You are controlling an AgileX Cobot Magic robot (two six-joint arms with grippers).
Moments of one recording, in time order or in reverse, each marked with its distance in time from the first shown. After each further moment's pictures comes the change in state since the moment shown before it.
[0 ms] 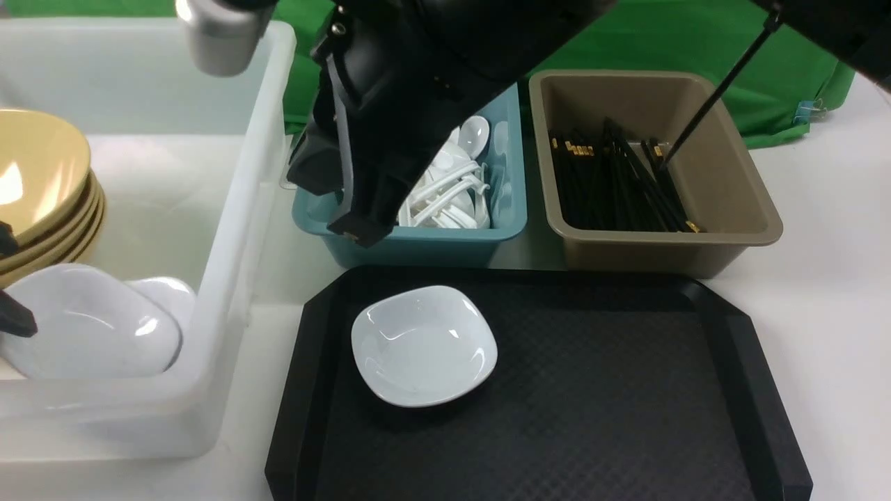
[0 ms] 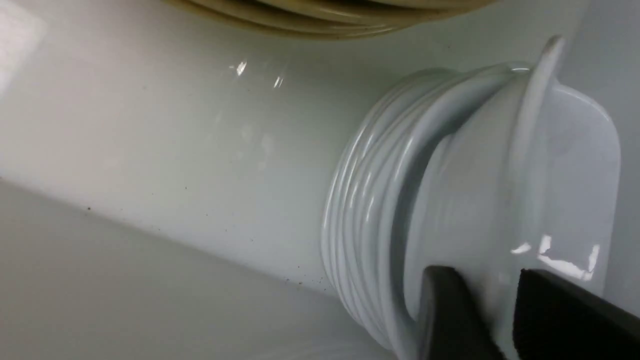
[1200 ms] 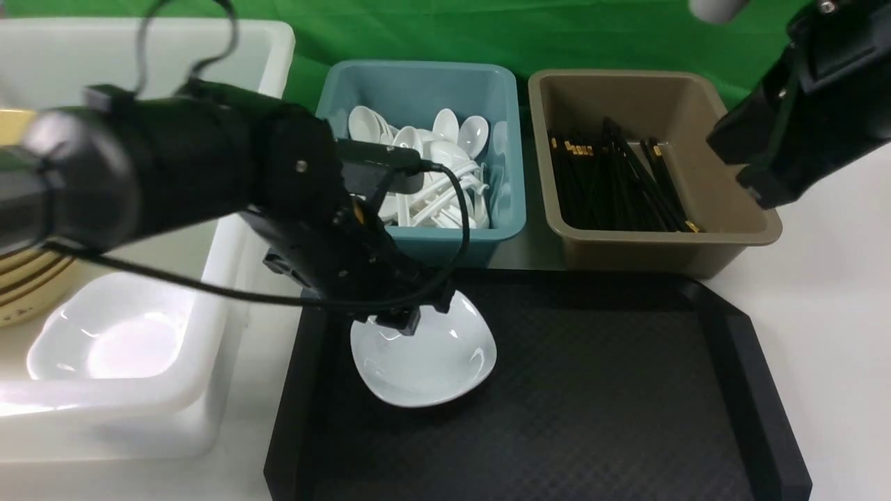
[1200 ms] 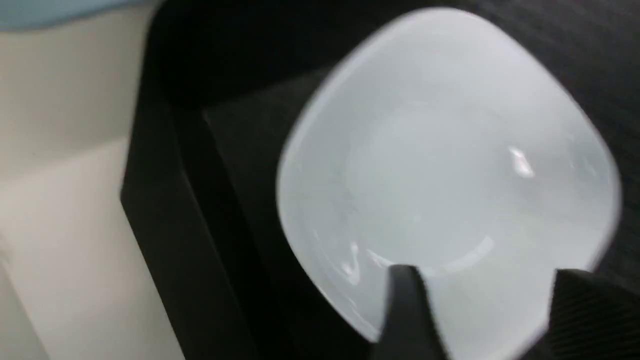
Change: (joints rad) right arm -0.328 -0.517 0.548 -0.287 -0.051 0.336; left arm -1.004 0.381 -0.308 0.397 -0.227 -0.261
